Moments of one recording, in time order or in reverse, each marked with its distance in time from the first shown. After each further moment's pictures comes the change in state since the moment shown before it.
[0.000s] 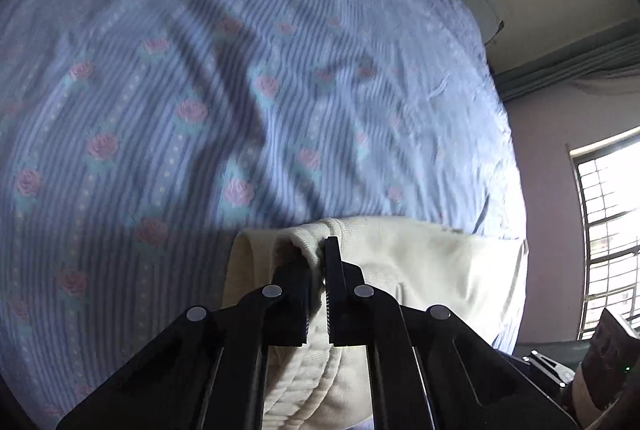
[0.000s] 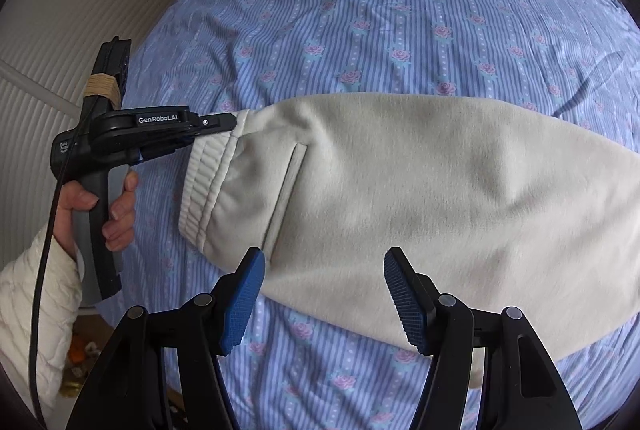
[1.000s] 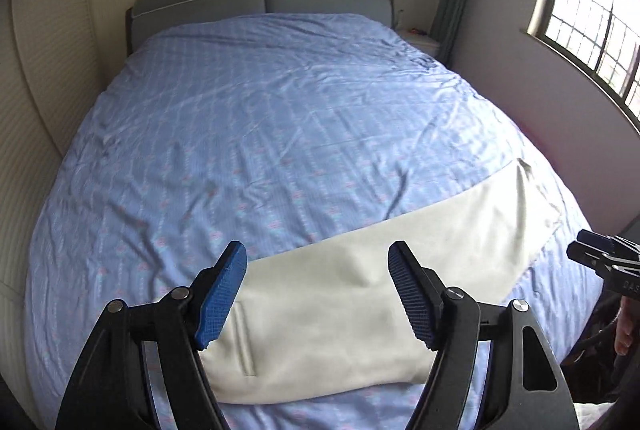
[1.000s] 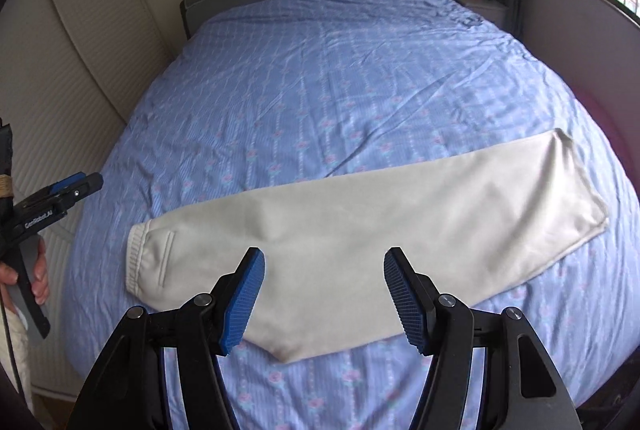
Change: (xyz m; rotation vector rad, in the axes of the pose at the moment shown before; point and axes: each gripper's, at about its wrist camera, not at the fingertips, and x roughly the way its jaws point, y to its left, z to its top) left arm -0.058 -0.303 -0.108 0.645 -0.211 0.237; right arm -0.205 -0.183 -0.097 0.233 -0.437 -0.193
